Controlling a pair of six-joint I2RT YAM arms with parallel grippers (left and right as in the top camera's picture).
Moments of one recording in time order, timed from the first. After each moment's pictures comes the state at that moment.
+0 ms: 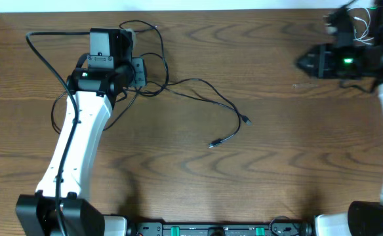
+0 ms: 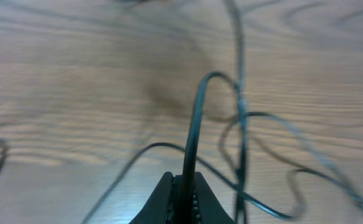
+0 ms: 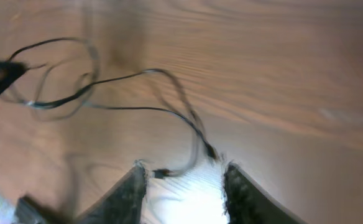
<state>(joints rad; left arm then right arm) -0.08 1.54 1.37 -0.71 0.11 -0.14 0.00 1.61 1.81 -1.21 -0.55 -0.01</state>
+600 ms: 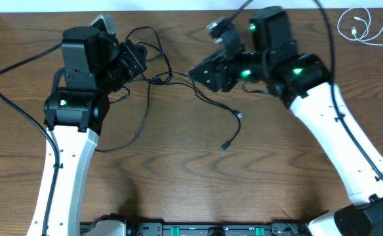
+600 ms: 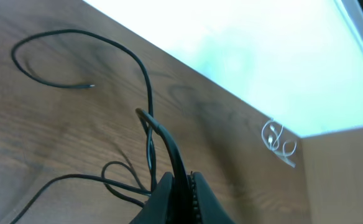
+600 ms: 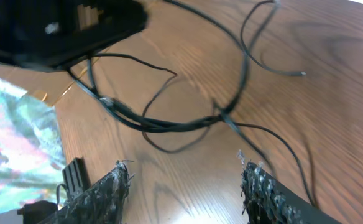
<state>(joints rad) -0.08 1.33 1.37 -0.60 0.30 -0.71 0.49 1.65 1.64 -0.65 -0.66 0.10</state>
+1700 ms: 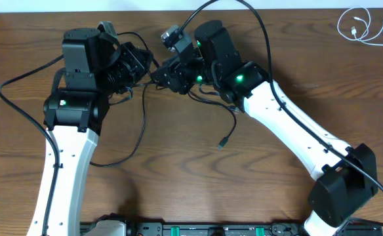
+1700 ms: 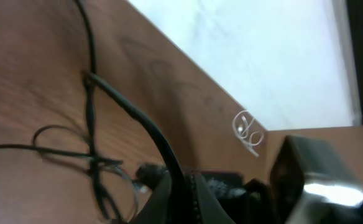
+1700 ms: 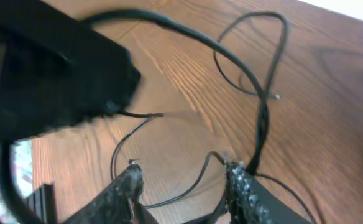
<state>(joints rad) -0.08 1.33 1.37 -0.61 0.42 -0.86 0.65 1.84 1.63 -0.35 -0.51 0.18</state>
